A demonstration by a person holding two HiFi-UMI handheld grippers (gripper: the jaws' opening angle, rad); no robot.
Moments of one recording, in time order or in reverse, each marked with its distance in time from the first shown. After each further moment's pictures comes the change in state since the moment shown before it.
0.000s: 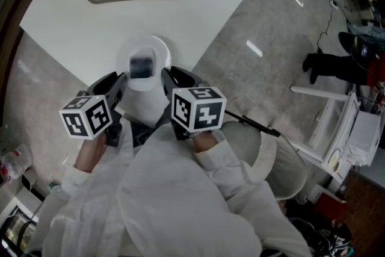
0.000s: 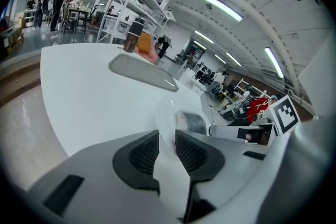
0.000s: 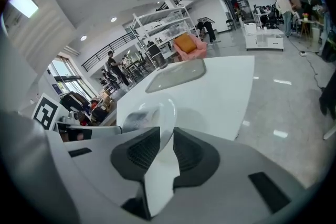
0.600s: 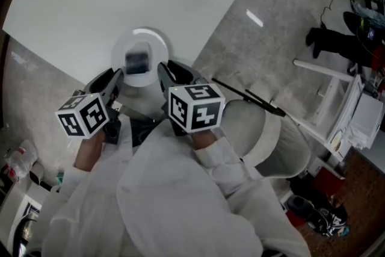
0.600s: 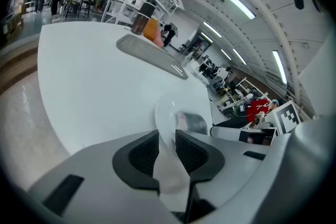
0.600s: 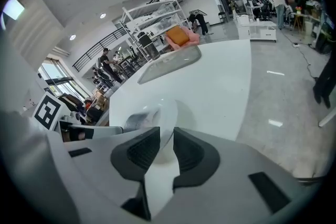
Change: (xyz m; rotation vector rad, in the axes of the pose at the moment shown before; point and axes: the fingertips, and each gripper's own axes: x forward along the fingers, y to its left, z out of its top) left arm 0.010 0.037 -0.023 -0.088 0.123 -0.018; right arm 0.027 0.007 -0.030 0.065 0.062 -0.054
